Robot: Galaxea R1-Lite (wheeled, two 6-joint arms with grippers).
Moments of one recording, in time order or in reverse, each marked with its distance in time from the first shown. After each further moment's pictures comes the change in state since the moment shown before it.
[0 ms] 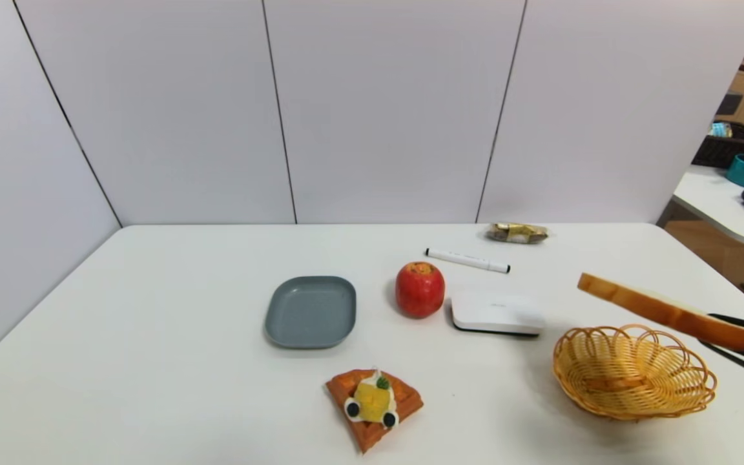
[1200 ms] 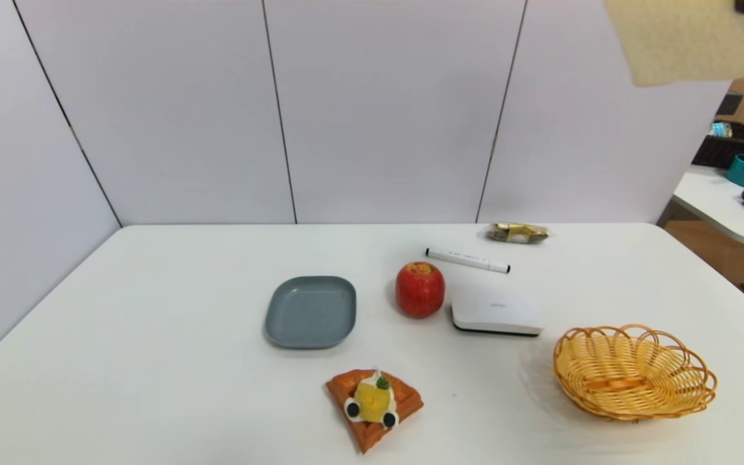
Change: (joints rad) left arm 0.000 0.000 0.000 0.000 0.000 0.000; right arm 0.171 0.398 -1.243 0.635 -0.085 0.576
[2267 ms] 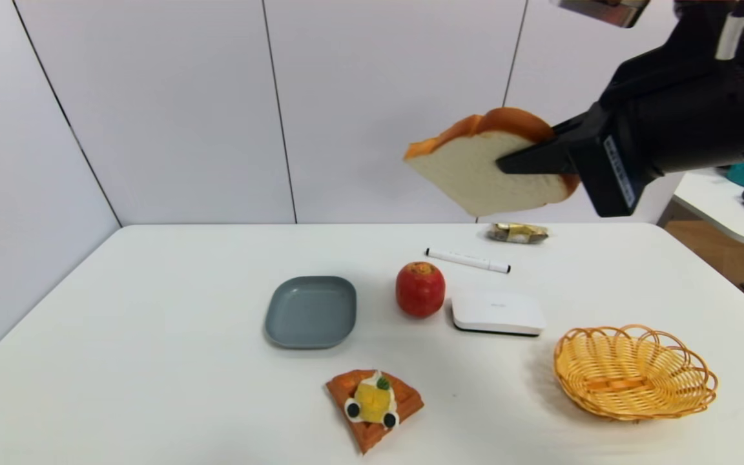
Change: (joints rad) left arm 0.000 0.000 0.000 0.000 0.000 0.000; right arm 0.425 0.232 0.000 0.096 -0.166 0.014
